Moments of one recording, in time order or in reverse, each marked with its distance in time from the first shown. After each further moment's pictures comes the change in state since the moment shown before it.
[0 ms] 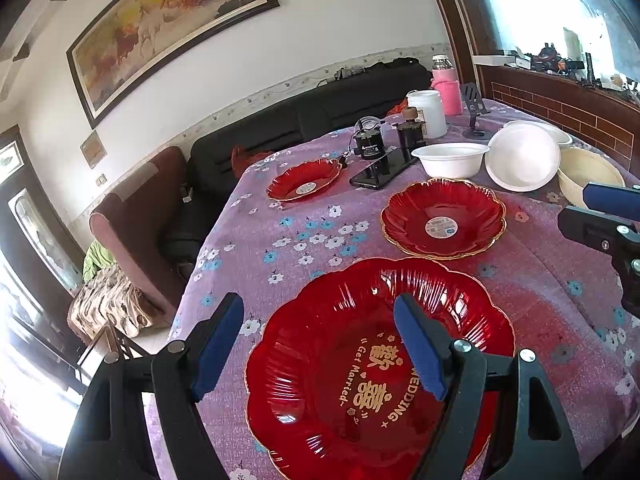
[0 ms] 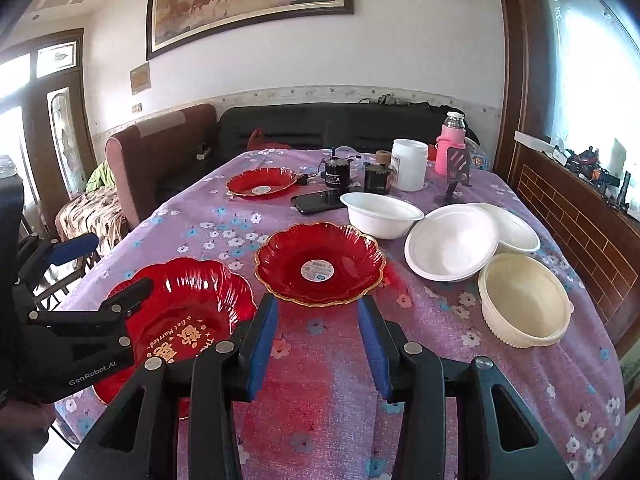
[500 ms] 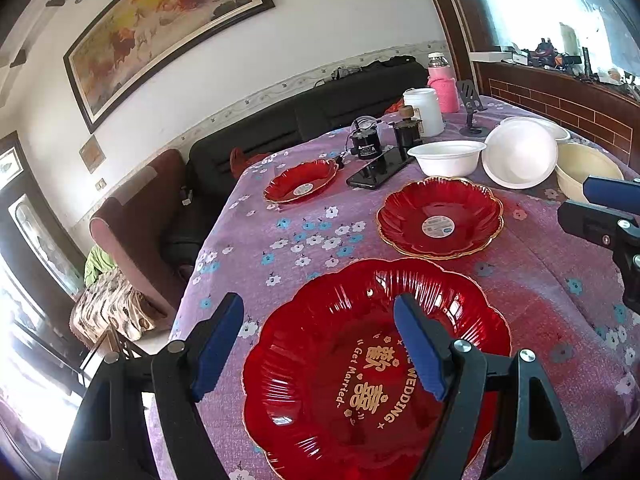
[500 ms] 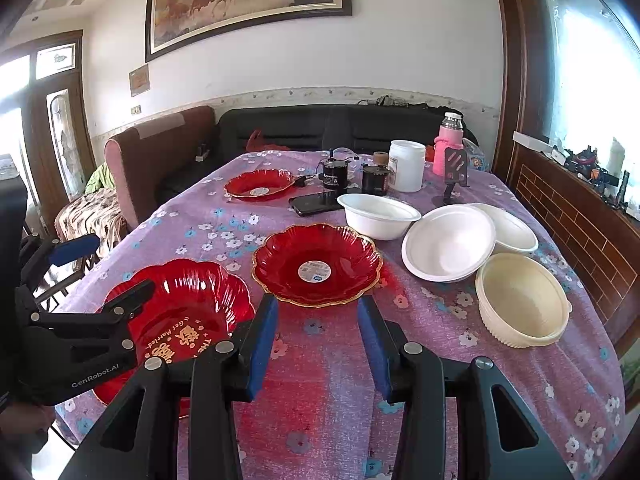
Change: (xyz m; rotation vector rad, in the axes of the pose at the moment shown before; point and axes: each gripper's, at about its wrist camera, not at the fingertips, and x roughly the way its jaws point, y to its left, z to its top) left arm 0.000 -0.003 0.000 0.012 -0.001 0.001; right arm -0.001 -0.004 0.000 -0.001 -0.010 -0.010
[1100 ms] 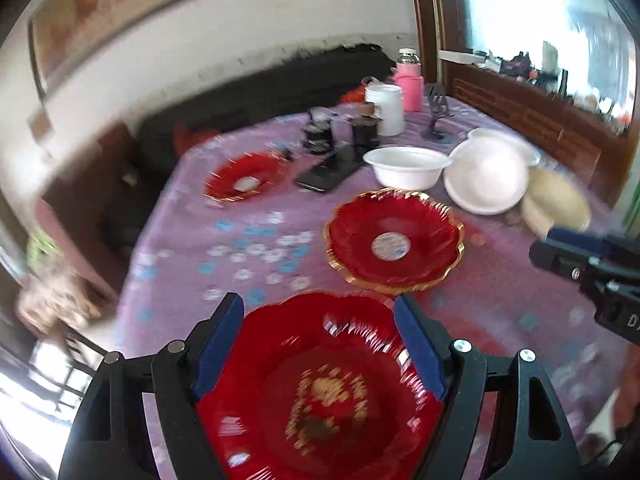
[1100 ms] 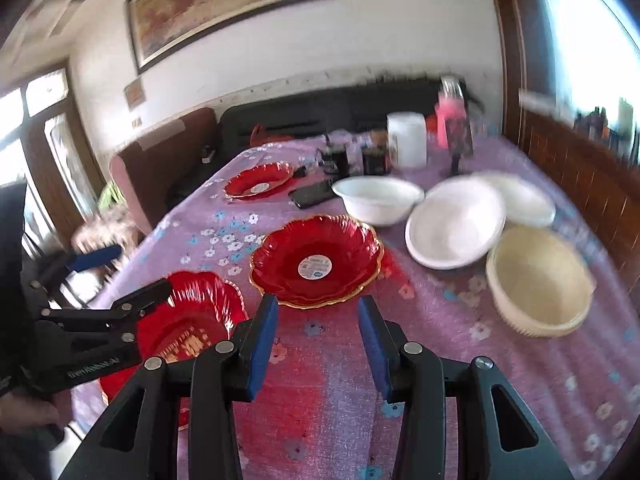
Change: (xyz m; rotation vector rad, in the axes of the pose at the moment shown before) left arm 0.036 0.014 0.050 -0.060 0.110 -0.267; right arm 0.028 -0.056 0.016 0.200 0.097 0.129
